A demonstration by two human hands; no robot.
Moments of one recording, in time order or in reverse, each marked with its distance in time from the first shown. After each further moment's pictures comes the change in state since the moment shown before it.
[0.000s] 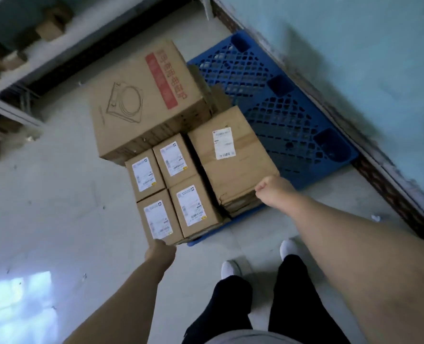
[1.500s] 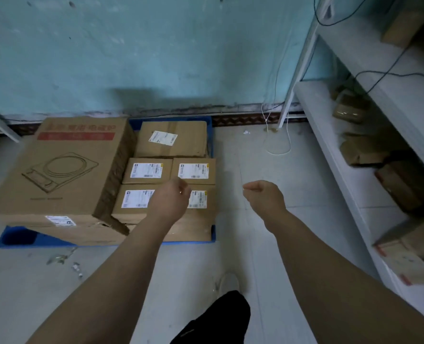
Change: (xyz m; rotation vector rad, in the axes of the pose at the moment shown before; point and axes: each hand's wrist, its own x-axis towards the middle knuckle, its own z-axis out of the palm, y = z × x) left_hand 0.140 -0.073 -0.291 0.703 -0.296 1.732; right_hand -0.251 -0.292 0.440 1.107 1.171 0.485
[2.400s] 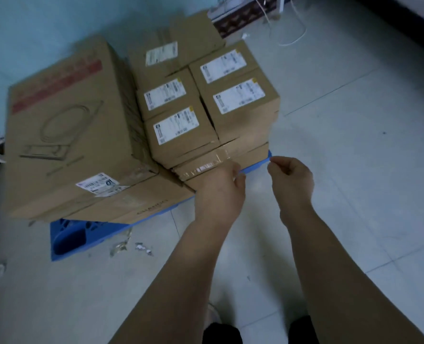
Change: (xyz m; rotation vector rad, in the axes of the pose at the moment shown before) left_hand -0.053 -0.253 0.058 0.100 -0.267 0.356; right_hand -0.115 0.139 0.314 0.532 0.498 0.299
